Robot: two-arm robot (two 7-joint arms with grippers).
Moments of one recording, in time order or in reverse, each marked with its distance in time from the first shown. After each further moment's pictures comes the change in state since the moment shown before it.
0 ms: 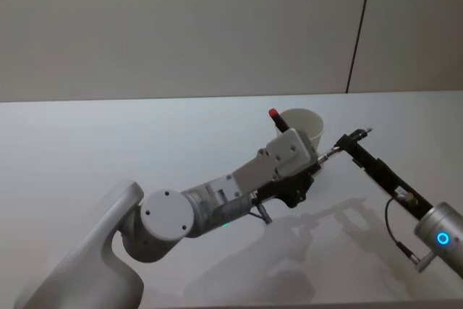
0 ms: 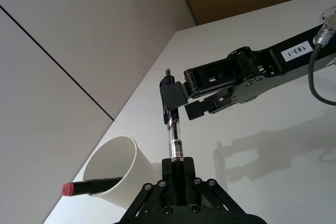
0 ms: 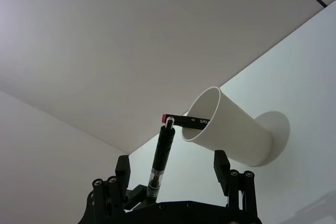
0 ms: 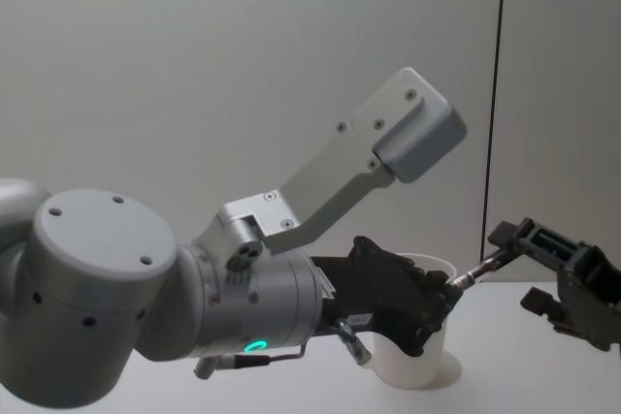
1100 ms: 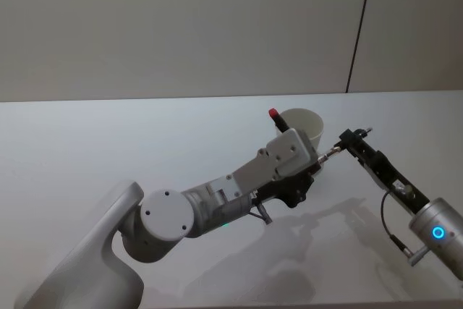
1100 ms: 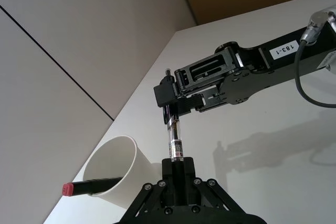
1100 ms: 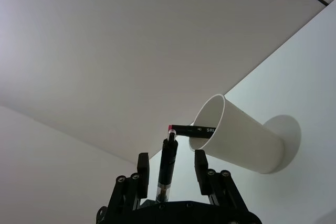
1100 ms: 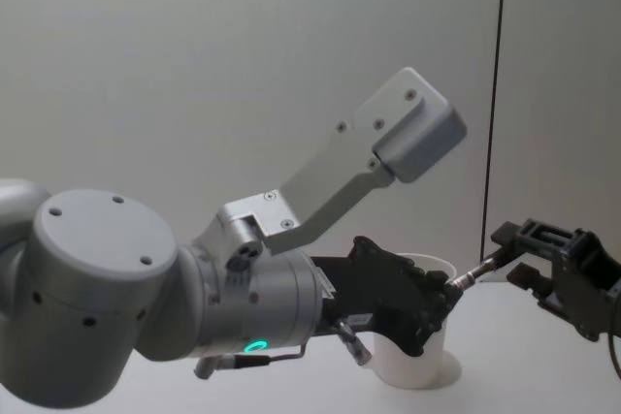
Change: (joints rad) left arm 0.000 0.000 0.000 0.000 0.000 0.000 0.000; right arm 0.017 -0.008 -0.020 0.023 0.091 -0.027 -0.023
